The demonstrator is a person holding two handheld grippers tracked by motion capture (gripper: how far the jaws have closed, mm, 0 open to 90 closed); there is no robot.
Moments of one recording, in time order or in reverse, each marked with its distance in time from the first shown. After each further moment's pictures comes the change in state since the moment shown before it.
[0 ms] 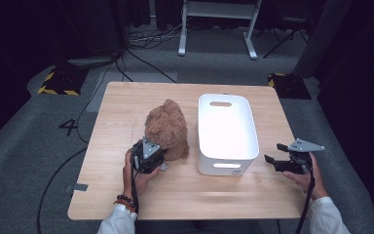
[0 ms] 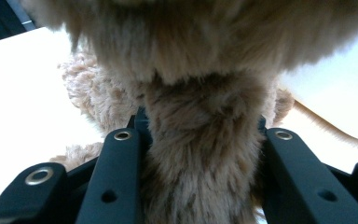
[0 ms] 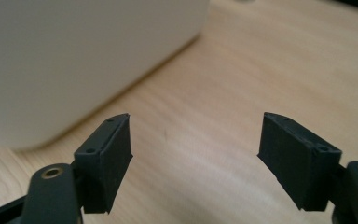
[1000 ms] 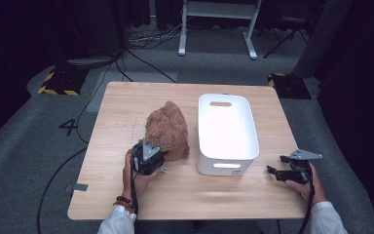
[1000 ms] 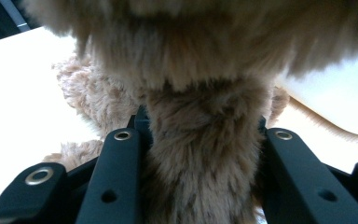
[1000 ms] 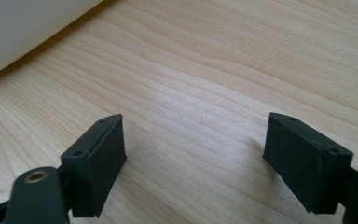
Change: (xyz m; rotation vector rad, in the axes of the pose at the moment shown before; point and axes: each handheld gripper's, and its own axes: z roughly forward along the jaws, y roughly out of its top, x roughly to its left) left arm -0.002 -0.004 -0.002 -0.003 -0.013 0.013; right arm -0.005 -0.037 0.005 0.091 -0.025 0.092
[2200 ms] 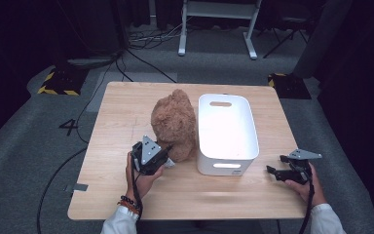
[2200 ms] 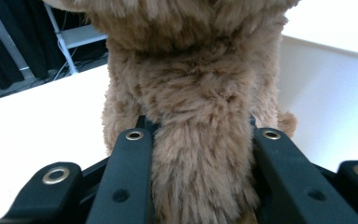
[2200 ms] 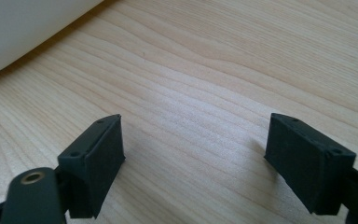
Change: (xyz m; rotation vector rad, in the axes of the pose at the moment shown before) left arm -0.016 0.028 -0.026 -0.187 -0.031 0.001; right arm 0.000 0.001 0.001 0.002 0.001 -0.004
